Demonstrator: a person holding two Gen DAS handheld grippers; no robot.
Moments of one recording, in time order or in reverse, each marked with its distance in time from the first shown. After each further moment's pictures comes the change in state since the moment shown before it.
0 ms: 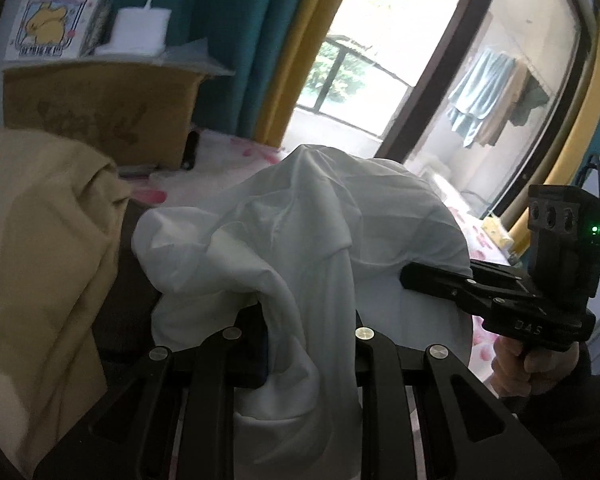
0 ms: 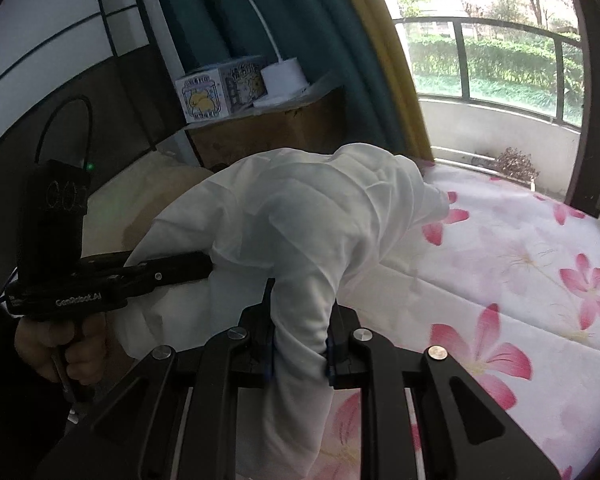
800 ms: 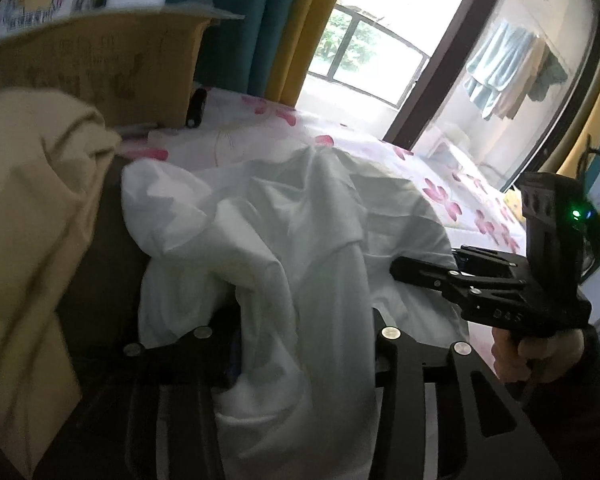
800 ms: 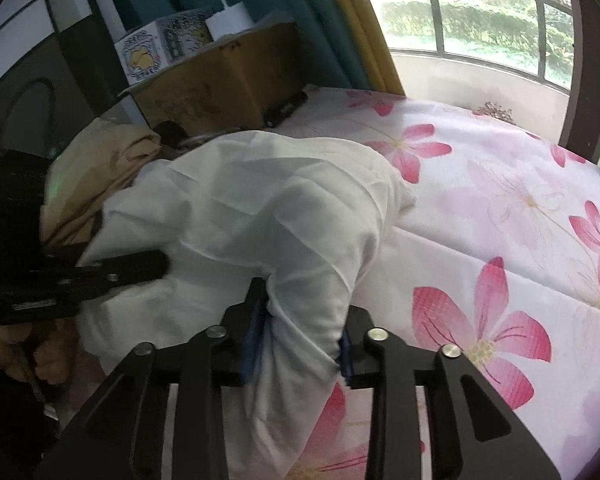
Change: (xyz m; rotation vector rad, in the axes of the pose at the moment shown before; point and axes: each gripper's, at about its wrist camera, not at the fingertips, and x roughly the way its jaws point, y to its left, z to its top) left arm 0.025 -0.003 -0.009 0.024 0.105 0.063; right arm 0.051 -0.035 -0.015 0.076 0.138 -0.098
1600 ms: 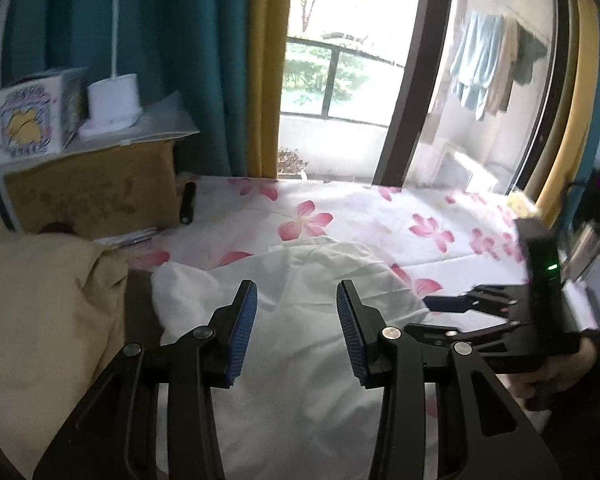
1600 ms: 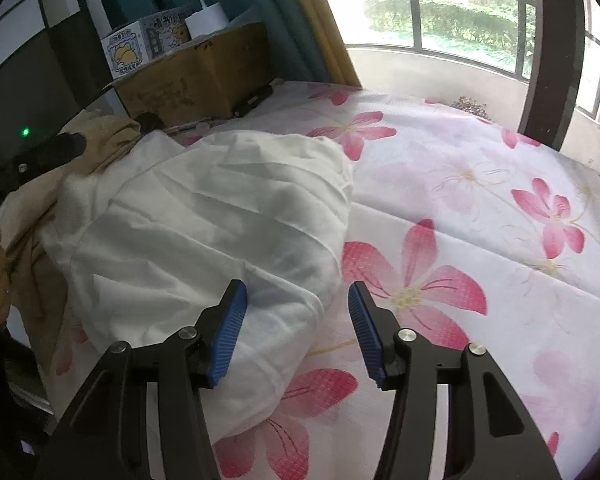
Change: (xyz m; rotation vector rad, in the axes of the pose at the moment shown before) left arm -0.032 -0.059 0.039 0.174 -0.135 0.119; right arm -0.036 -0.017 -0.024 -0.001 0.020 -0.086
